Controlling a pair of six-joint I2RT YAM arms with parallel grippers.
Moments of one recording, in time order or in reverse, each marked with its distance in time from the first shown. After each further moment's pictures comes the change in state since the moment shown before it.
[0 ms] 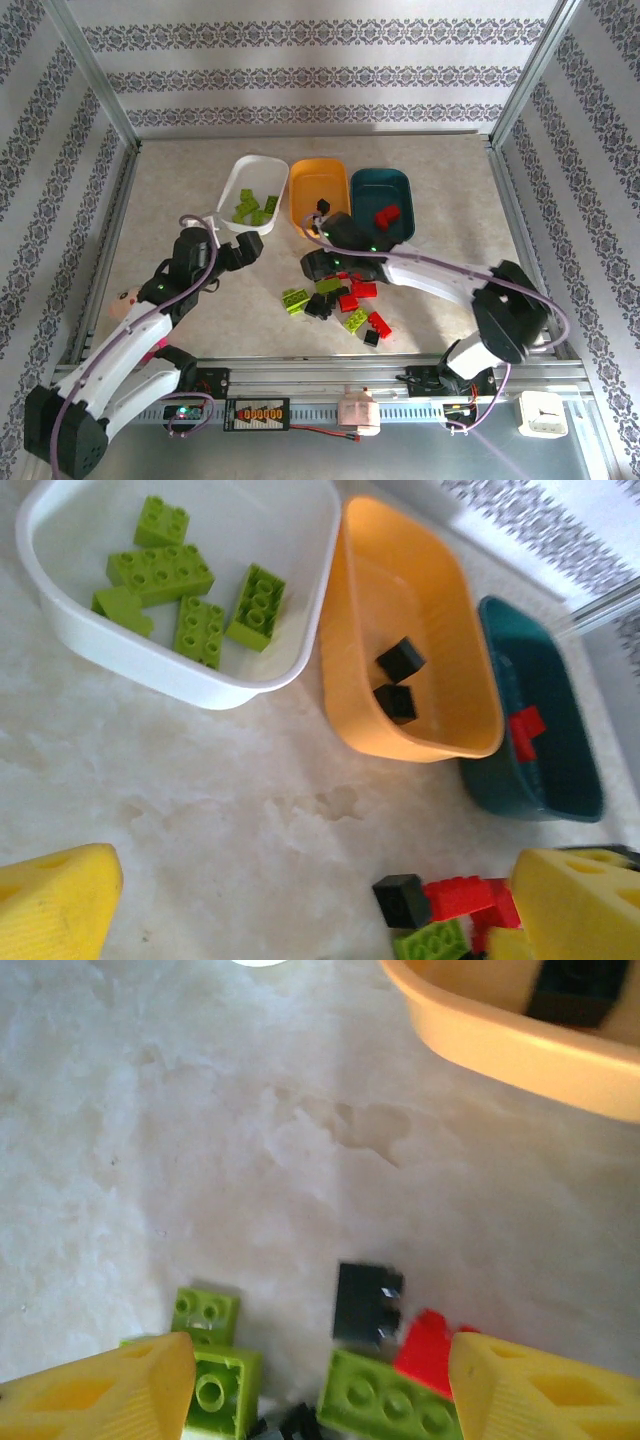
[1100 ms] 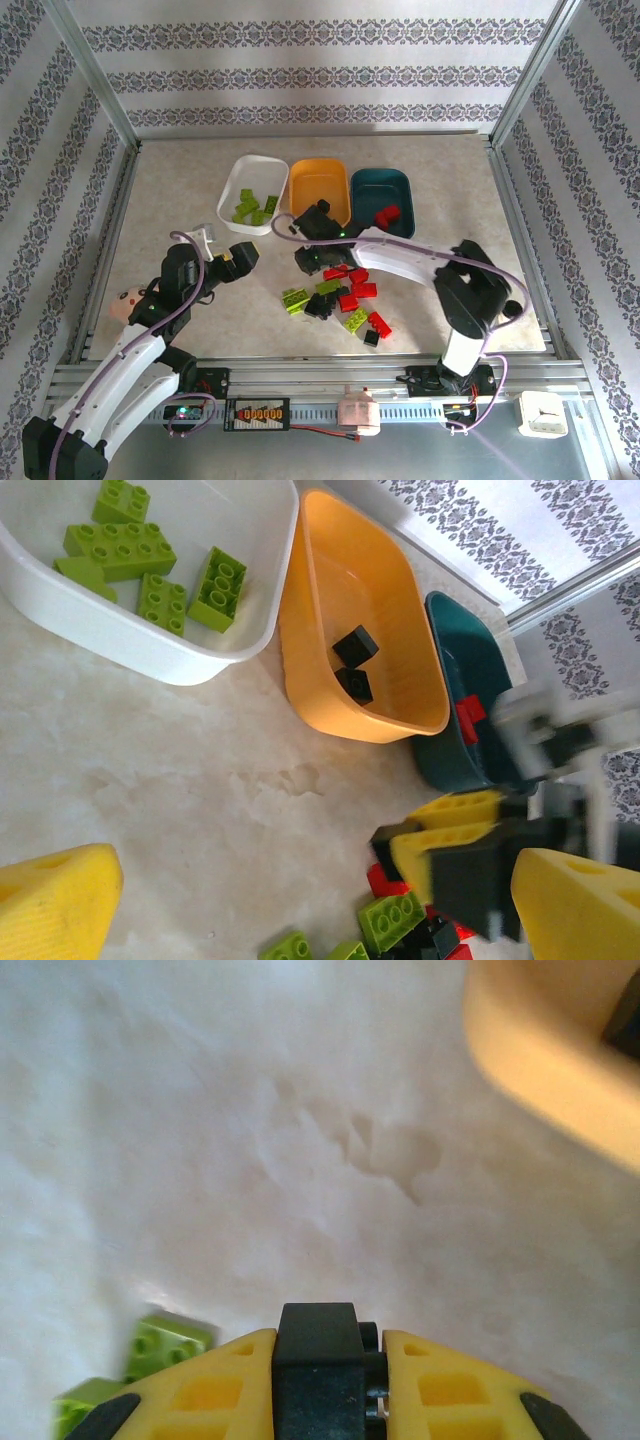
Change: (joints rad) left arm 0.034 -0.140 -0.110 0.038 0.106 -0.026; right arm 0.024 0.147 0.216 -0.145 0.056 -0.103
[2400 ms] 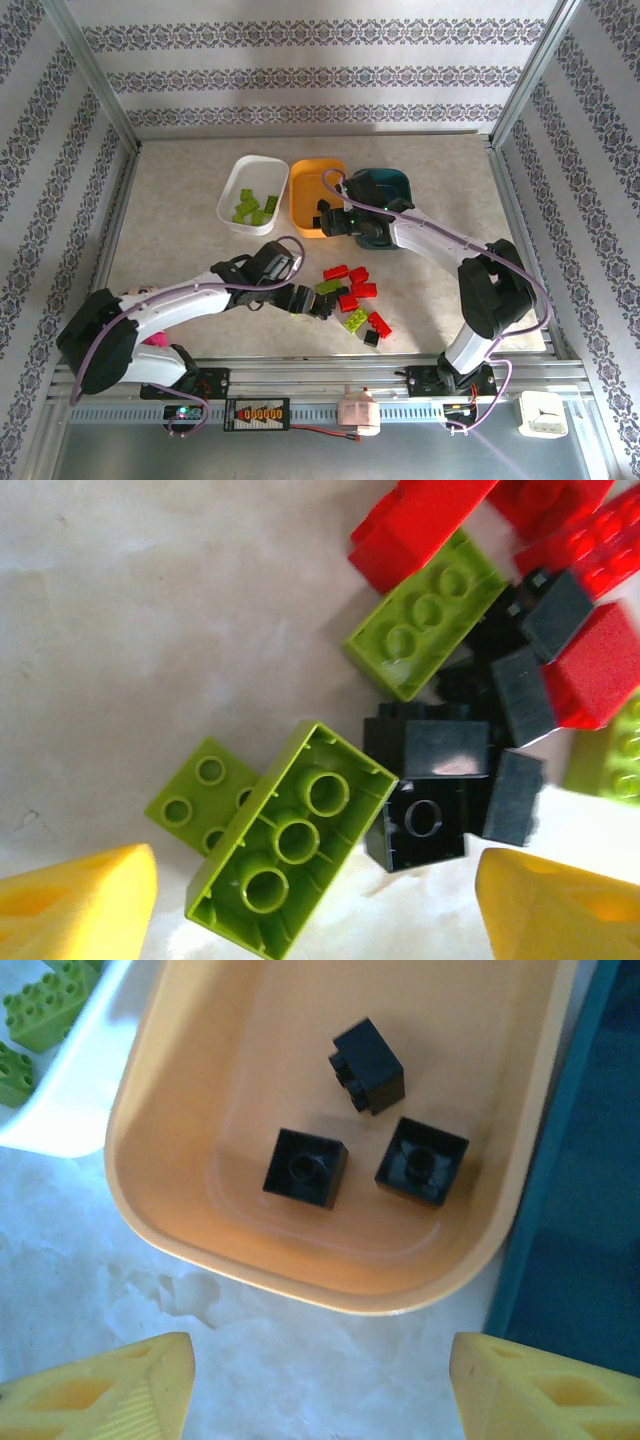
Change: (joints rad) left arm -0.464 0.693 0.284 -0.208 -0.044 0.283; right arm -0.286 -0.064 -0.075 0.113 -0.057 0.070
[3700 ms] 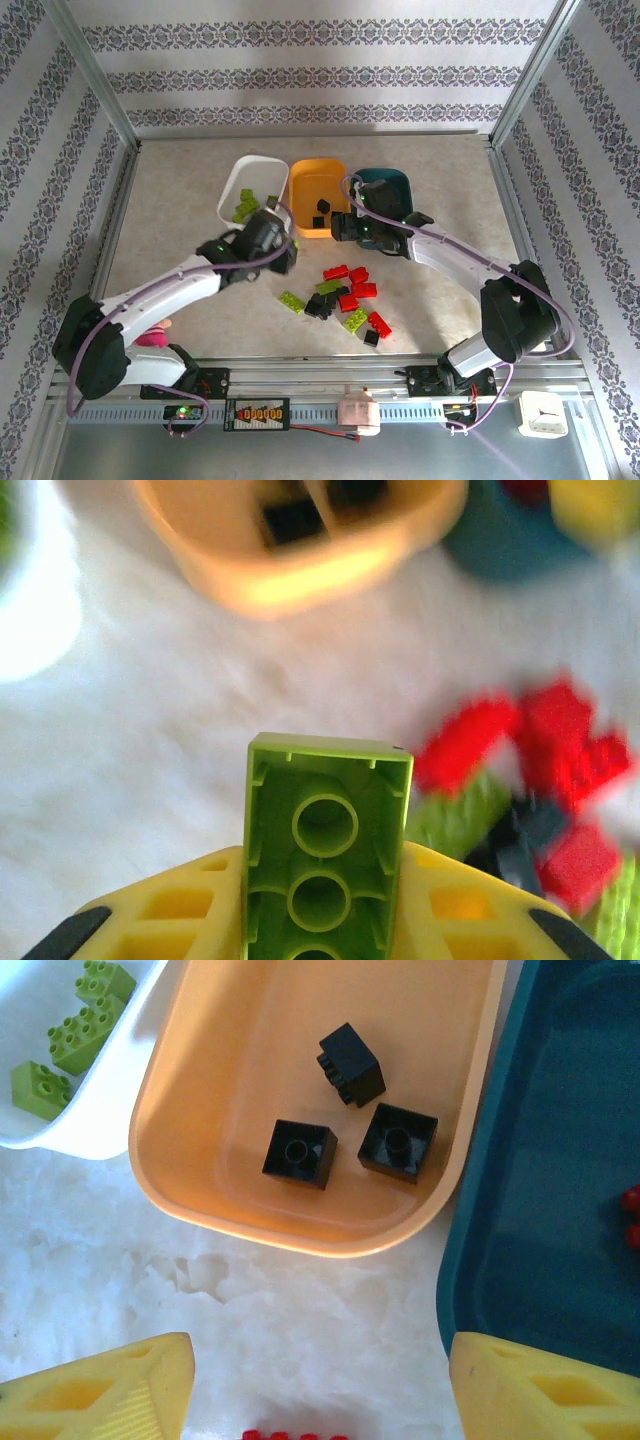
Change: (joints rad) left arm 0.160 -0.066 0.193 -0.021 -0.153 0.023; right arm -0.021 -0.163 -0.153 0.072 -0.022 0.035
